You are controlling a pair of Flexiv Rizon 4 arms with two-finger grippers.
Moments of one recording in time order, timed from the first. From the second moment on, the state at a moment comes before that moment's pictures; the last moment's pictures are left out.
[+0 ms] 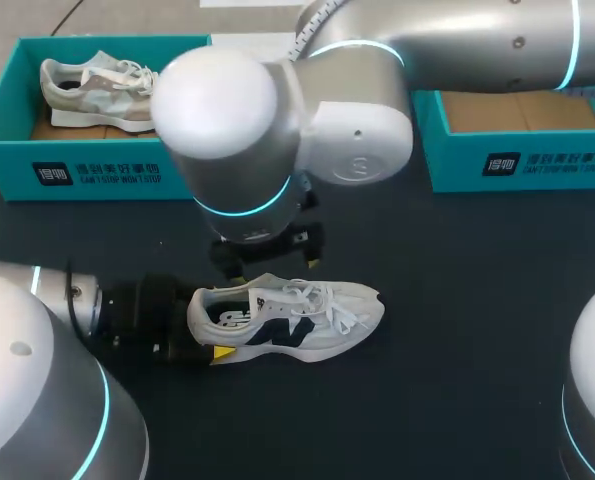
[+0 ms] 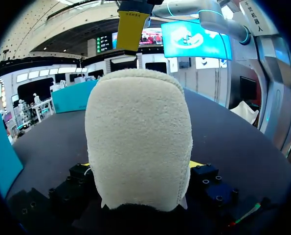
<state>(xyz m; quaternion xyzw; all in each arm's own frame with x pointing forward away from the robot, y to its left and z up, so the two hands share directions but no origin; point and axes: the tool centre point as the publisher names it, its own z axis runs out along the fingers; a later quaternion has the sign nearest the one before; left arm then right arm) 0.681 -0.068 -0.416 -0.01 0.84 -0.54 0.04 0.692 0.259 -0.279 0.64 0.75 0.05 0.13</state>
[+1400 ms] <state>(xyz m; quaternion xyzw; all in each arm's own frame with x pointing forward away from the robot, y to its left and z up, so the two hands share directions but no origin) 0.681 -0.068 -0.415 -0.01 0.84 -0.54 0.04 0.668 0.281 -0.317 0.59 0.79 0.02 0.16</state>
